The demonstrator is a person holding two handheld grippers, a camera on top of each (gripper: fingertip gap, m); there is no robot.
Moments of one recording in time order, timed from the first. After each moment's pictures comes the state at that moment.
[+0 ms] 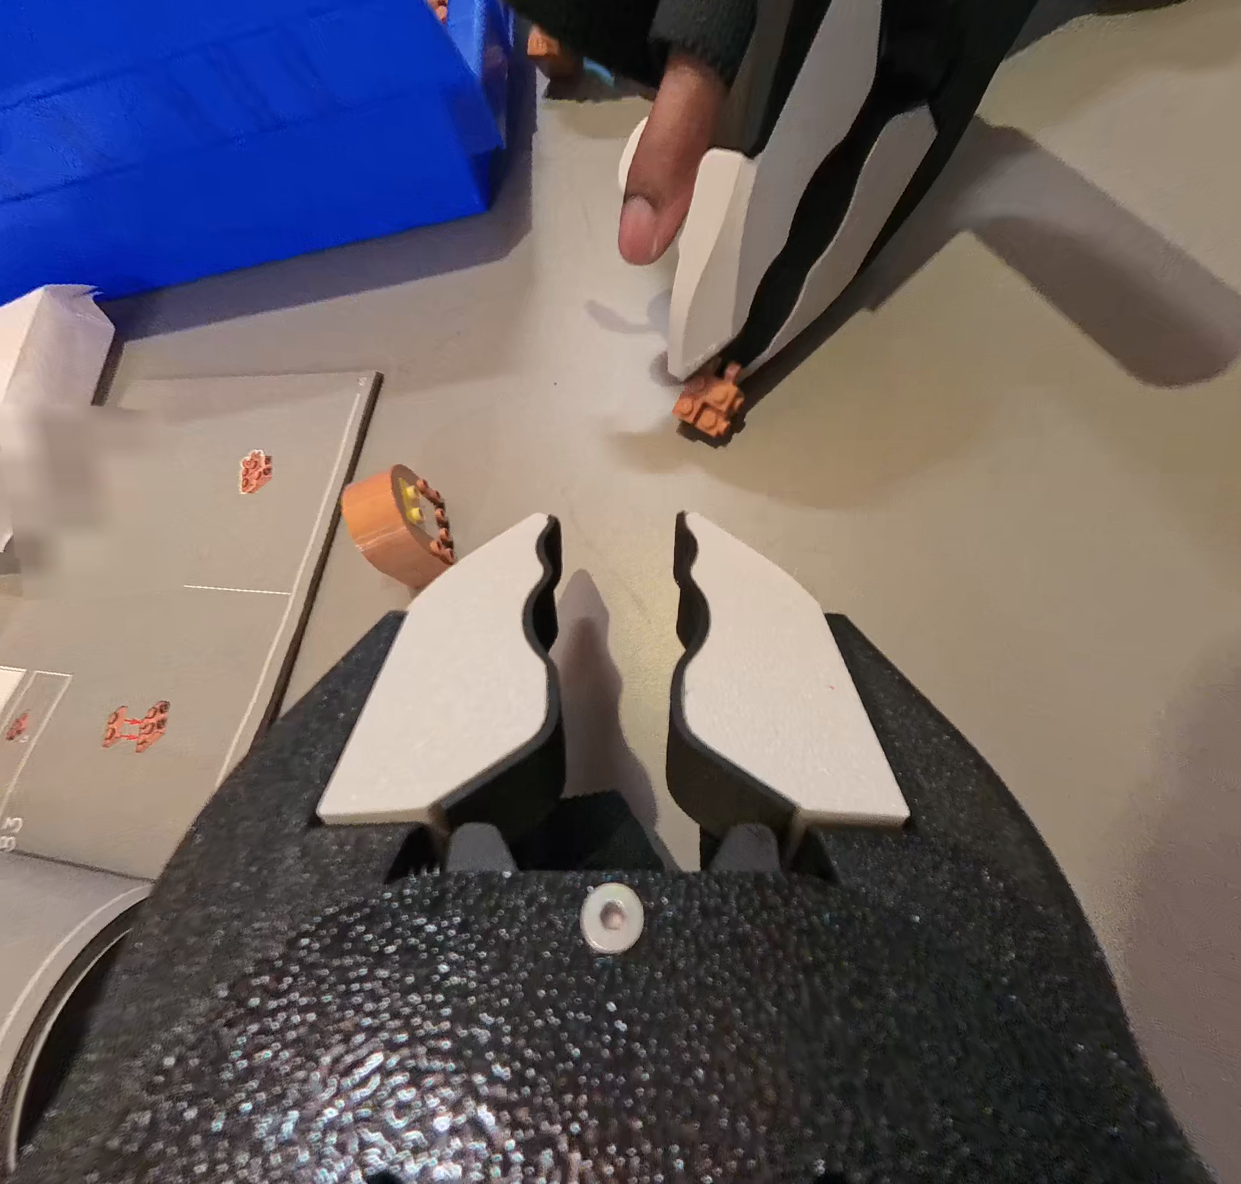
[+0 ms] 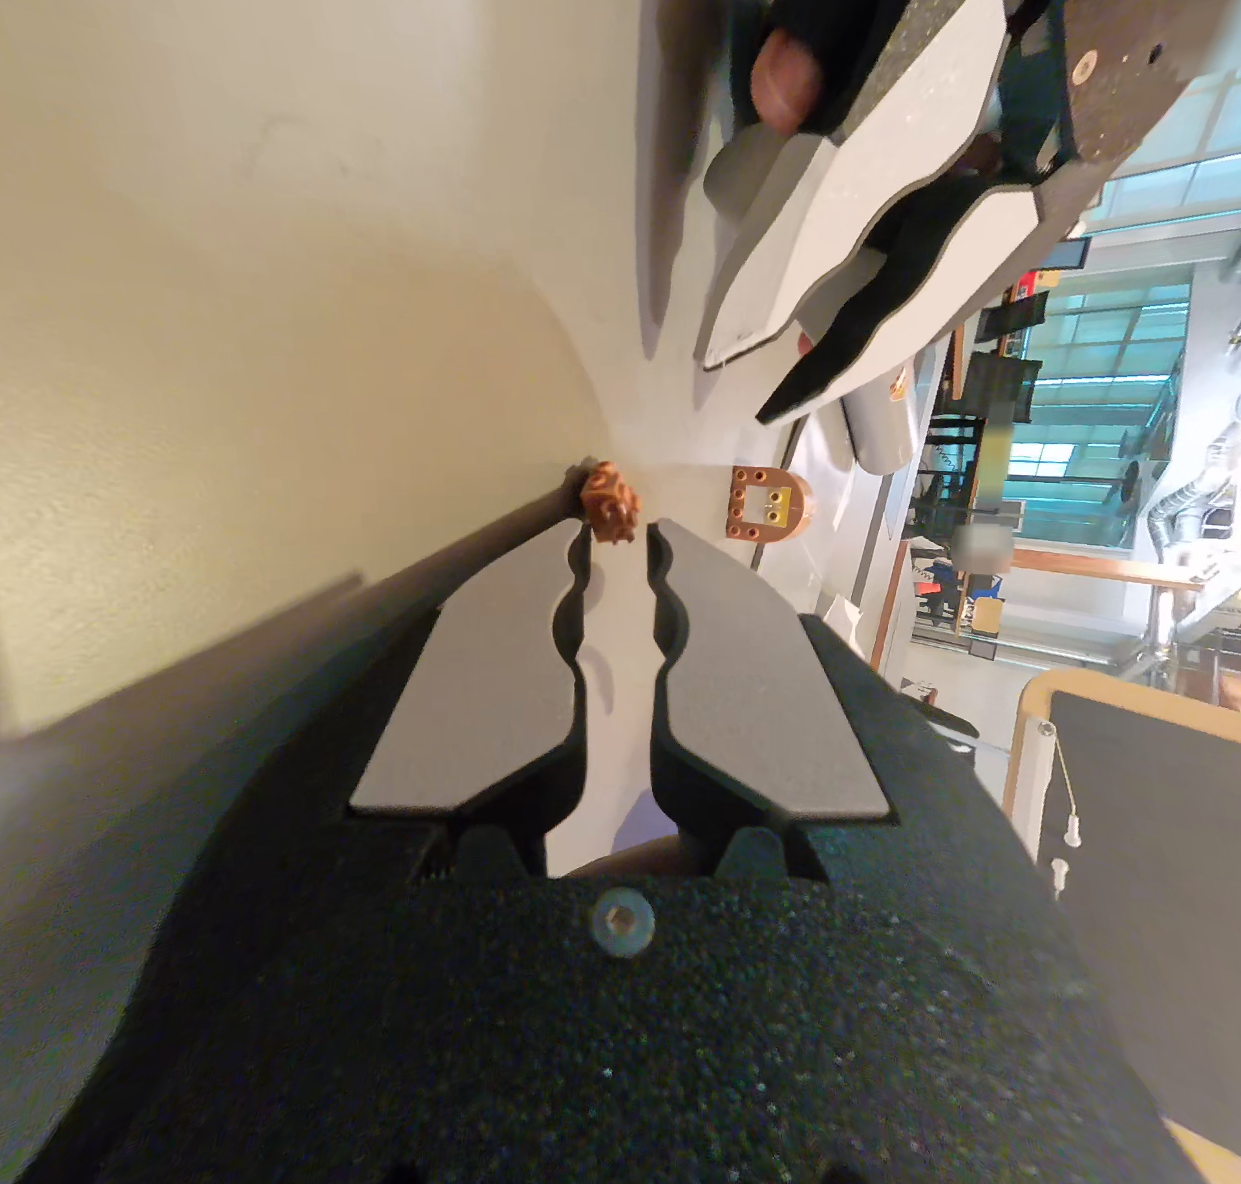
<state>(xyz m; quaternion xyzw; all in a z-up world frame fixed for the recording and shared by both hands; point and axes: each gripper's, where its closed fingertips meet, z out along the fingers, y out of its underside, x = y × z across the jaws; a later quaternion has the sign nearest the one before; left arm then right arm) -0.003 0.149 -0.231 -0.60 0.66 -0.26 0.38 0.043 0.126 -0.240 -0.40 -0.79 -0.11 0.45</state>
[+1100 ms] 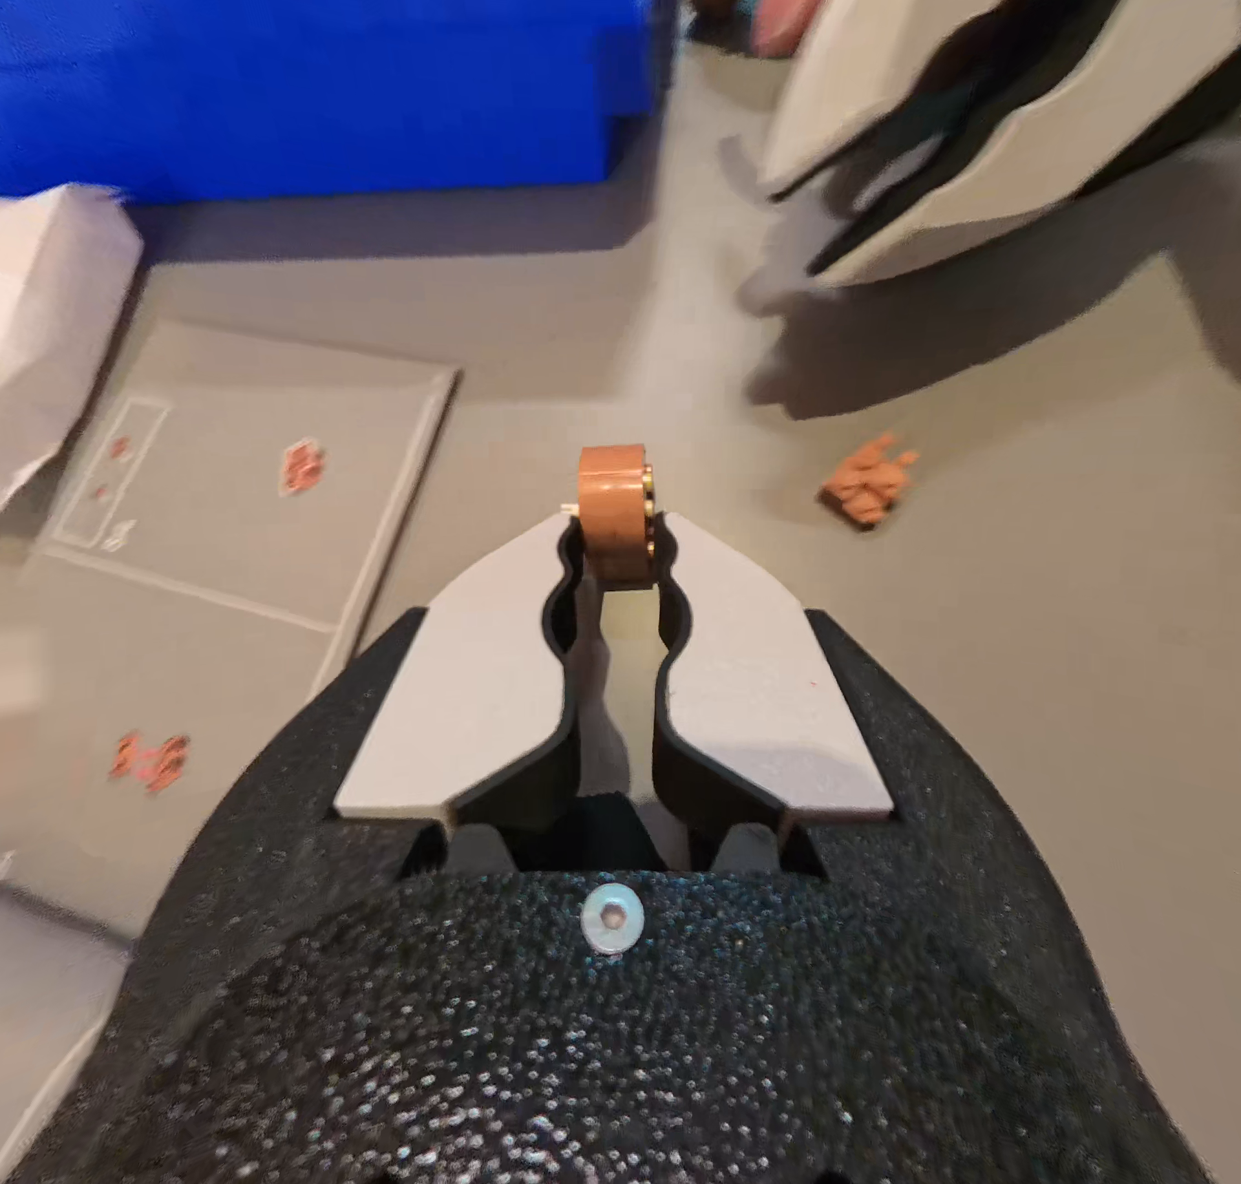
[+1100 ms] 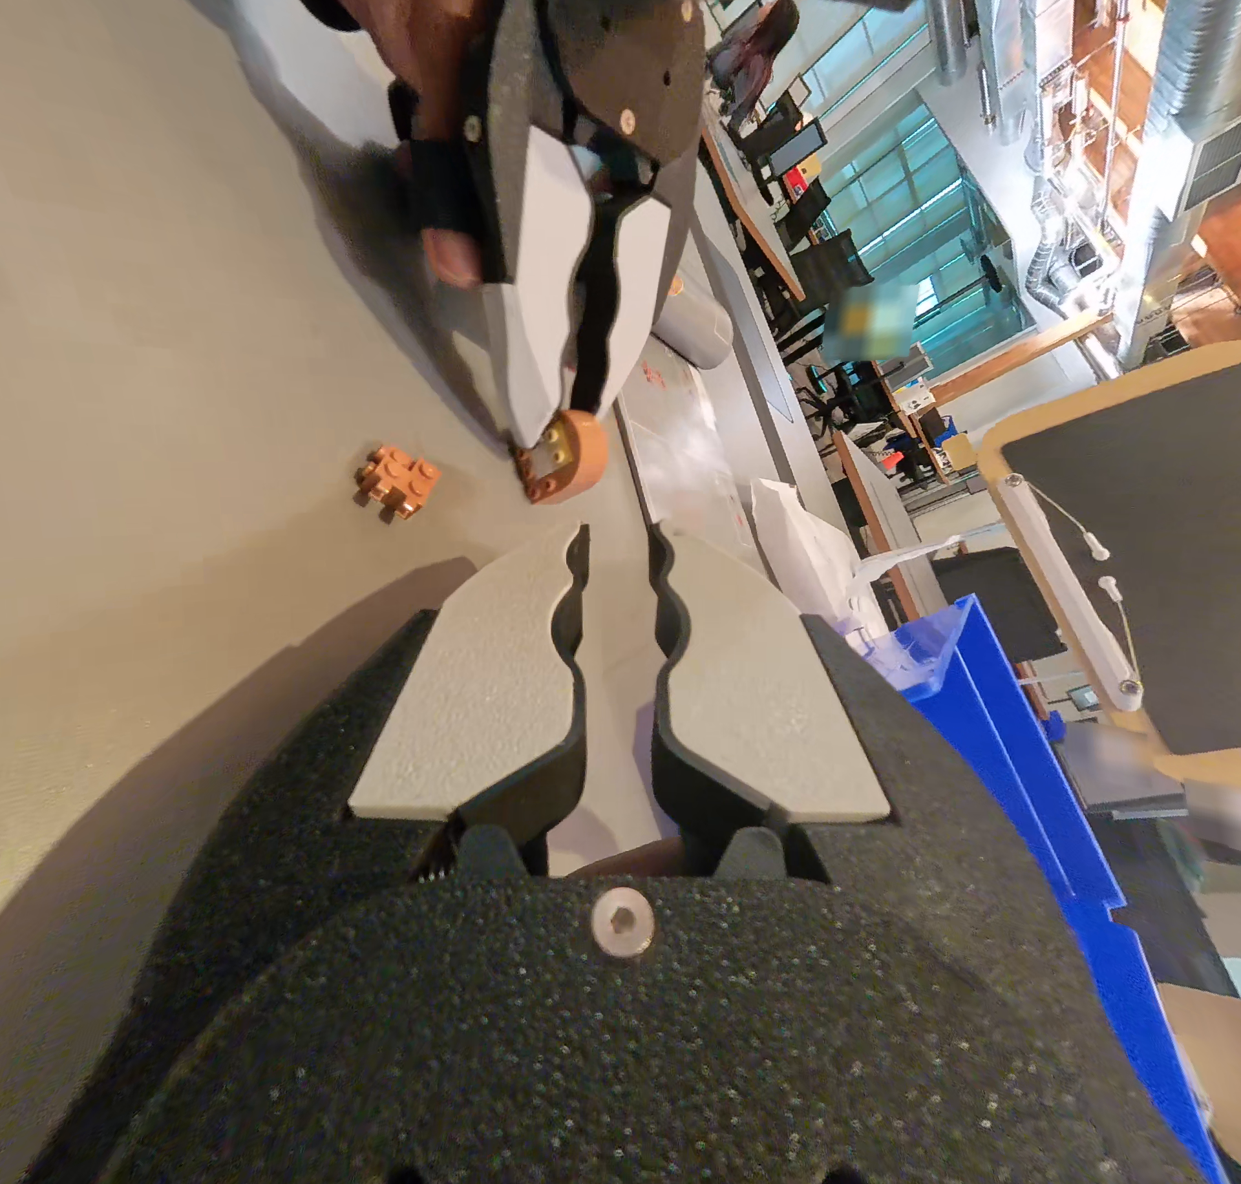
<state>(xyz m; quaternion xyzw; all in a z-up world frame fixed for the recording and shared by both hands) 0.028 0.183 -0.241 -0.67 0.62 -0.23 0.34 0.077 0.151 -0.198 -0.53 -0.59 -0.02 0.61</state>
